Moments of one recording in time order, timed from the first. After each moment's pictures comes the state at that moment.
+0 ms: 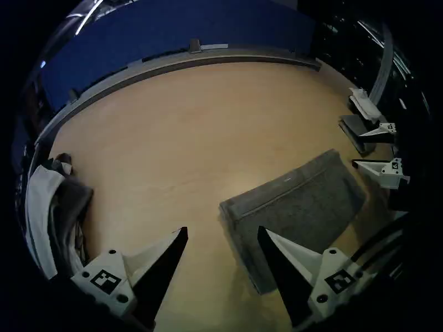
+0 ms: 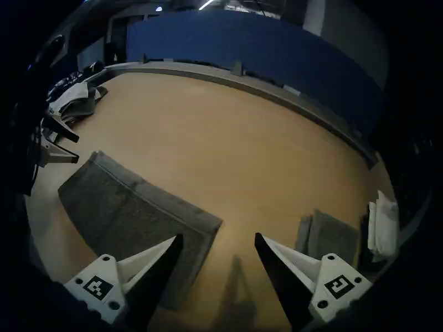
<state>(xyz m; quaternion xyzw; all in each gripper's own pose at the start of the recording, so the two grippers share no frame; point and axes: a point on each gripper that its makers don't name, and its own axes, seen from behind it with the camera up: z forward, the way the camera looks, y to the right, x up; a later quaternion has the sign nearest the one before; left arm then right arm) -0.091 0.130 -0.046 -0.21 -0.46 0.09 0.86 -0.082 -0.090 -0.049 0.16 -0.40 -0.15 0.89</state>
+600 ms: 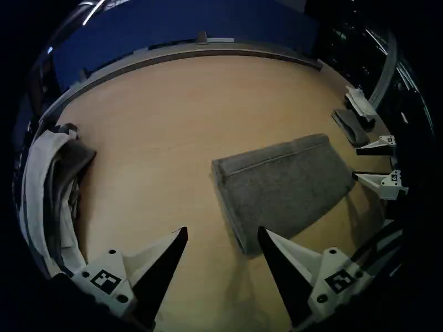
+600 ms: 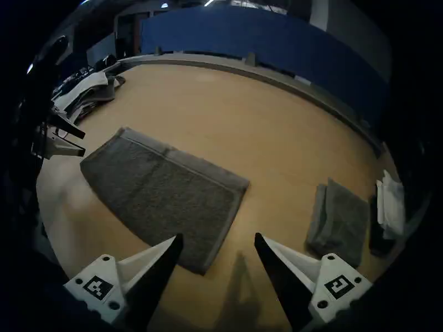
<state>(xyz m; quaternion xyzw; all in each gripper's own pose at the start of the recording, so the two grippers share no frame) -0.098 0.119 -0.116 -0.20 -0.48 0.06 0.85 -0.096 -0.100 -0.123 0.19 -0.43 -0.14 0.87</state>
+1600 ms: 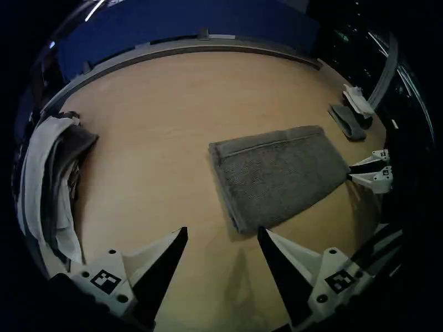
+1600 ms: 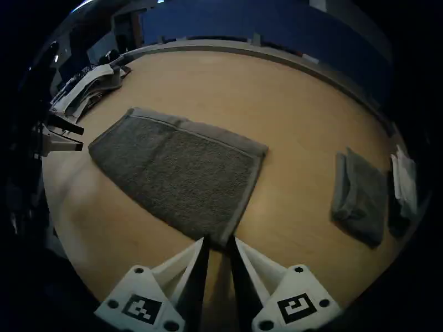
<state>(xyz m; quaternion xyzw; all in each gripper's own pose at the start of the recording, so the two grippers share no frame) -0.100 0.116 -0.141 -0.20 -0.49 0.05 0.85 -0.121 -0.098 -0.154 0.21 -0.47 -0.10 0.85</state>
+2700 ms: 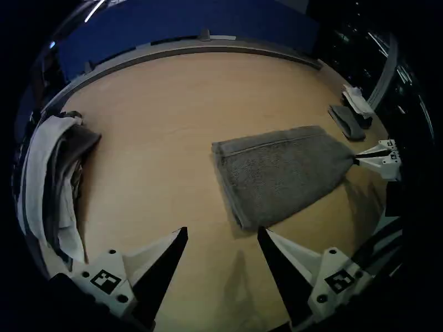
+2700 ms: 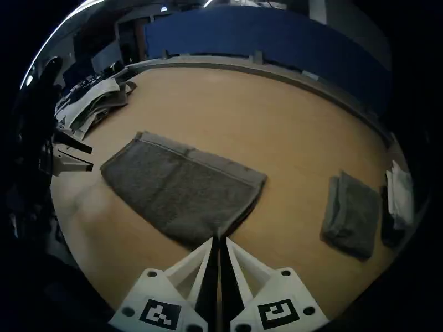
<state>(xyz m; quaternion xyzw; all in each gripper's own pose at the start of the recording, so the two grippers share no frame) -0.095 0.109 -0.145 -0.20 -0.49 0.05 0.85 -0.079 -0.120 -0.139 0.22 -0.44 -0.10 0.87</state>
